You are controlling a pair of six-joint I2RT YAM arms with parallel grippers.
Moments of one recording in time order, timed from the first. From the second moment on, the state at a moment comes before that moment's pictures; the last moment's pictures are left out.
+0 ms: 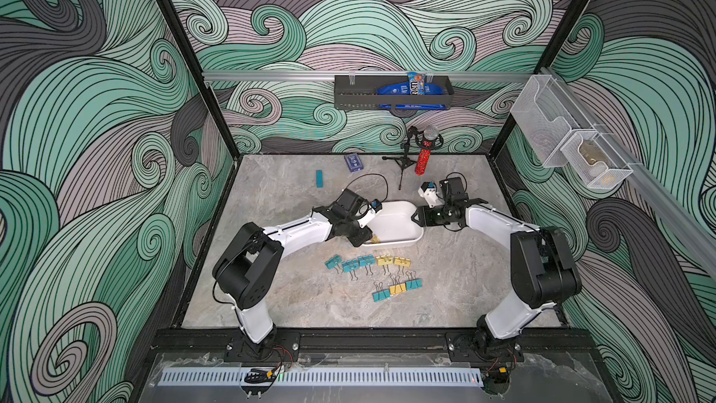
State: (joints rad) left arm -0.66 1.77 1.13 -0.36 0.16 0.25; right arm 0.18 1.68 1.02 -0.40 -0.35 0.08
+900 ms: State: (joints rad) left arm -0.72 1.91 1.25 -0.45 0.06 0.29; right arm 0.18 1.69 1.02 -0.40 -0.35 0.08
